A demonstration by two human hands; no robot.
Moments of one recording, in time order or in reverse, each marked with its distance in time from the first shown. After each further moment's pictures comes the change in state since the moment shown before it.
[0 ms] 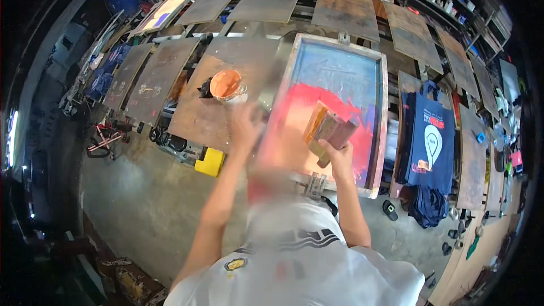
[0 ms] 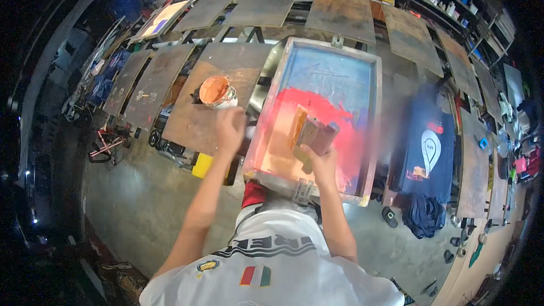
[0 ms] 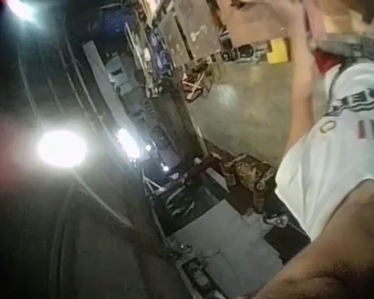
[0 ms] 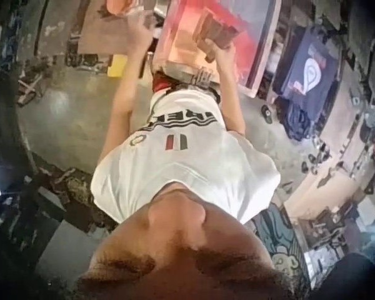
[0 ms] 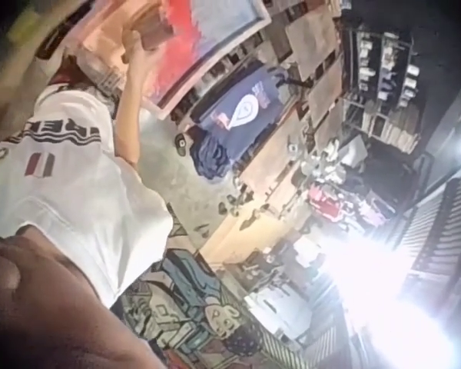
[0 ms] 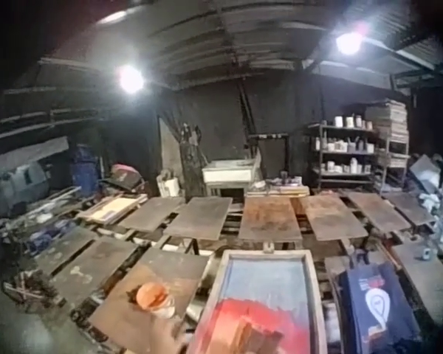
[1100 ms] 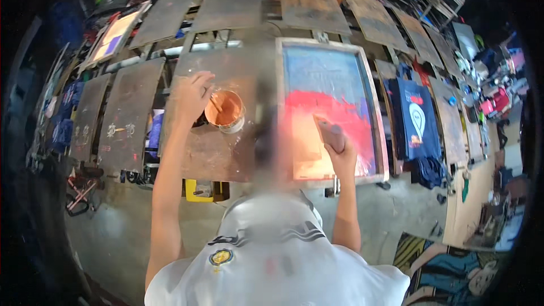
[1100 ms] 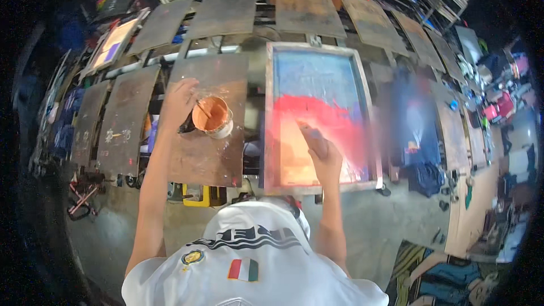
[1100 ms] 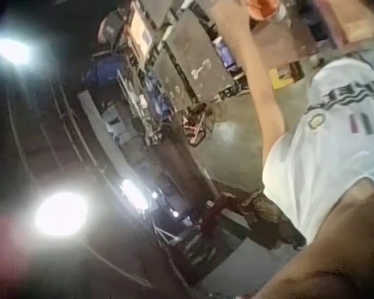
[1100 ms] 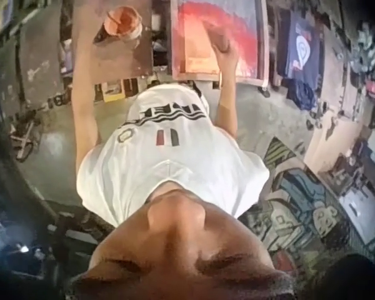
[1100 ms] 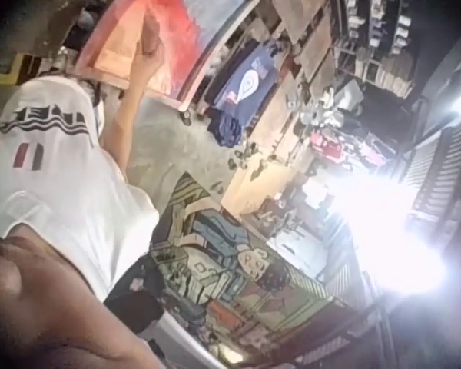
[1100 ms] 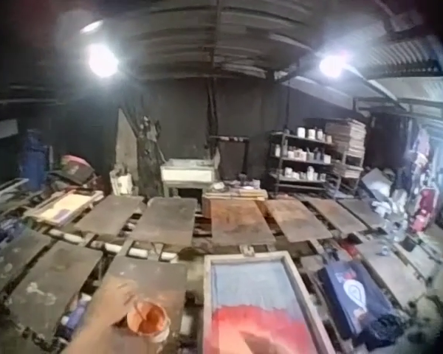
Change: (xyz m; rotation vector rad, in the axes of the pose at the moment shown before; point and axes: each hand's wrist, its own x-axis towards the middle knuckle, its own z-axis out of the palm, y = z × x) left_hand 0.179 -0.195 -0.071 -0.118 -0.304 0.281; right_hand -0.002 0.018 0.096 -0.543 0.445 -0.166
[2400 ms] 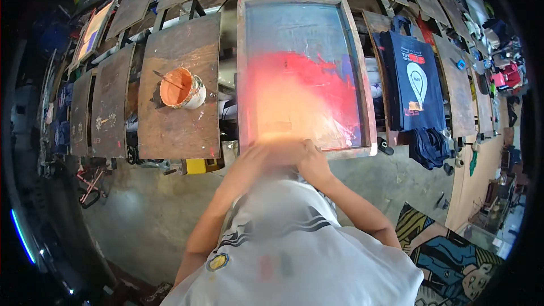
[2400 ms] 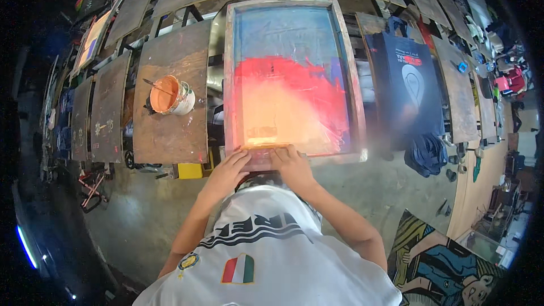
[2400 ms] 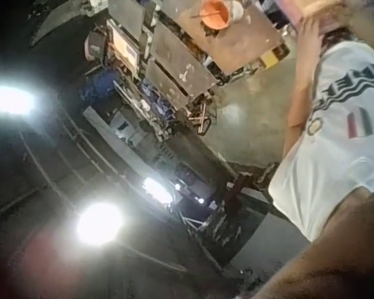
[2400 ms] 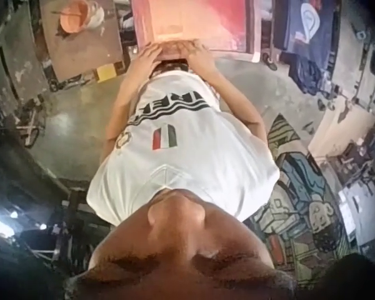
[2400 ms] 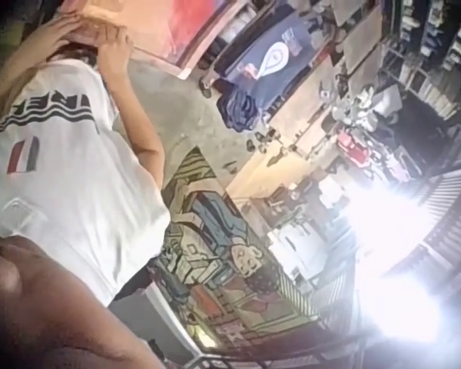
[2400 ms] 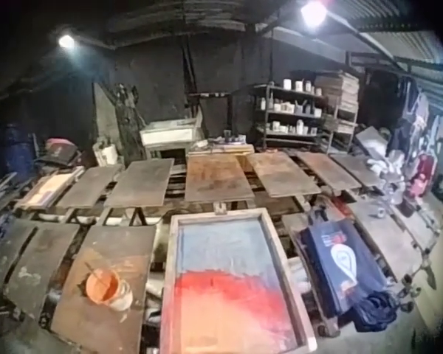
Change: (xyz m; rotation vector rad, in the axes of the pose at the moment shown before) left_hand -0.179 0.241 0.140 -0.140 -0.717 -0.058; right_hand -0.040 0.066 -0.065 -0.823 -0.622 -0.717
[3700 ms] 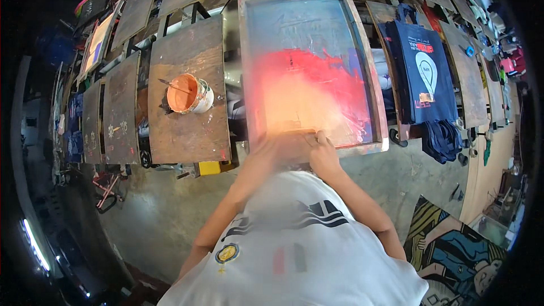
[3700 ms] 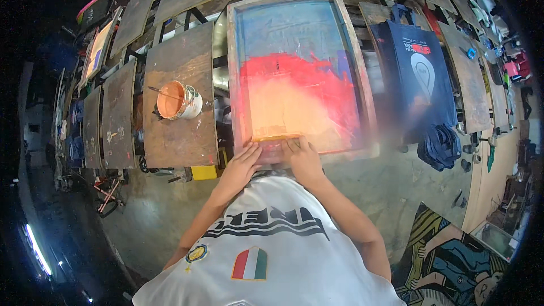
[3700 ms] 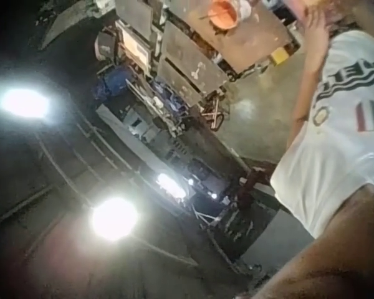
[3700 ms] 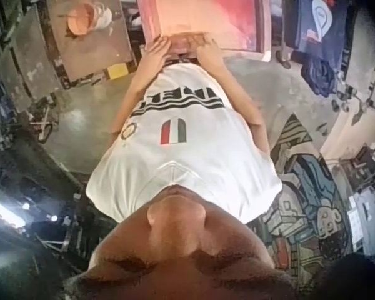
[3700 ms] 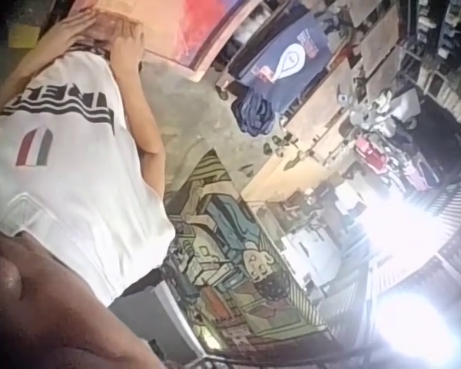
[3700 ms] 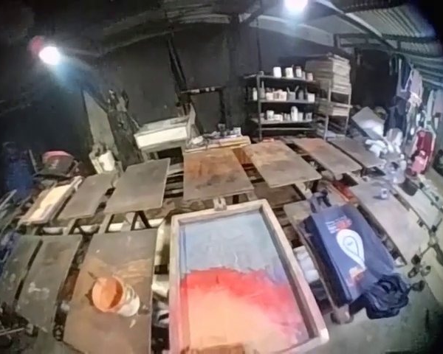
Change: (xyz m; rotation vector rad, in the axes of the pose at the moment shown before) left_hand 0.021 0.003 -0.003 -0.005 0.054 0.008; right_hand 0.012 0.011 0.010 0.000 0.104 0.082
